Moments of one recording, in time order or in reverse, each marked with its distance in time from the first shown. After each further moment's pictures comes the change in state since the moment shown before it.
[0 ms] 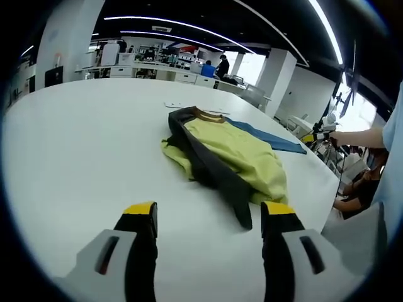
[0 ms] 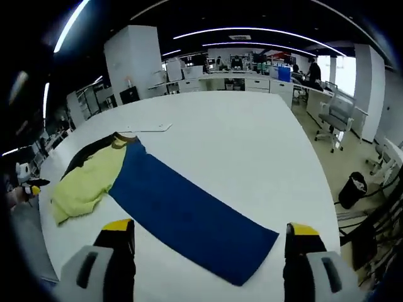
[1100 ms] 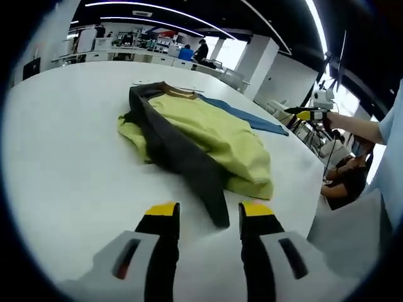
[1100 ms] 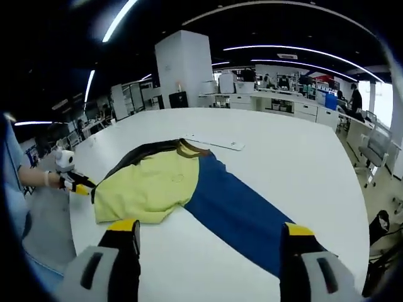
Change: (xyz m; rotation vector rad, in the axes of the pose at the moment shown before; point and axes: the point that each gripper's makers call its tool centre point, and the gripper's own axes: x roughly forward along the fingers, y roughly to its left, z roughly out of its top) left arm 0.049 -0.044 -0.036 0.023 0.125 -0.166; right arm -0.018 0.131 0.026 -0.161 -0.083 0.238
